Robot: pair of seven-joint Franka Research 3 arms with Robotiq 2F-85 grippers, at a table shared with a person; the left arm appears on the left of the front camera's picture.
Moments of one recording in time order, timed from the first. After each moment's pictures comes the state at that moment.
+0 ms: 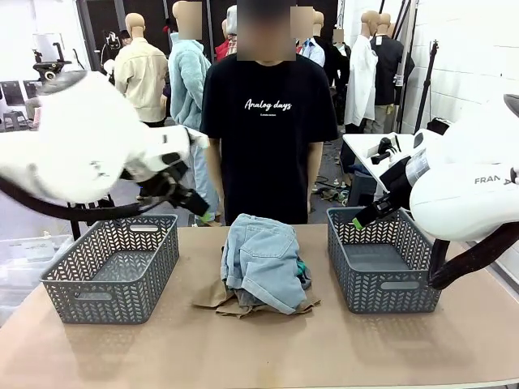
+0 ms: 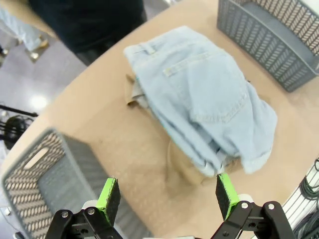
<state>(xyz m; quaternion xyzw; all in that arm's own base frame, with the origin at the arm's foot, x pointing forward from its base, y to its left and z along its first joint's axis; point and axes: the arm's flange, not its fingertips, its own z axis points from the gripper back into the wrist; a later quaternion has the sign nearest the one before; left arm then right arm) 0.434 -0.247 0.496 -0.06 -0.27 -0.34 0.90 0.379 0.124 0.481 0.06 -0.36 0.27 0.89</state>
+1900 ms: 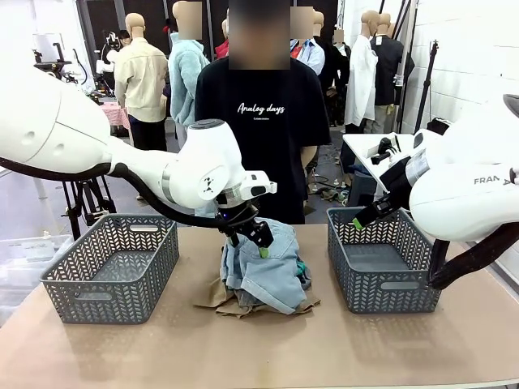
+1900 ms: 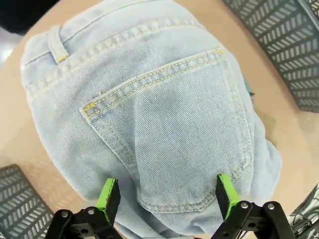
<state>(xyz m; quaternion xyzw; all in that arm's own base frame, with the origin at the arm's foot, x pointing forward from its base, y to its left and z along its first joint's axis) 0.514 -0.361 0.395 -0.06 -0.13 -0.32 0.94 0.379 0.123 0.481 0.05 -0.36 0.27 0.89</state>
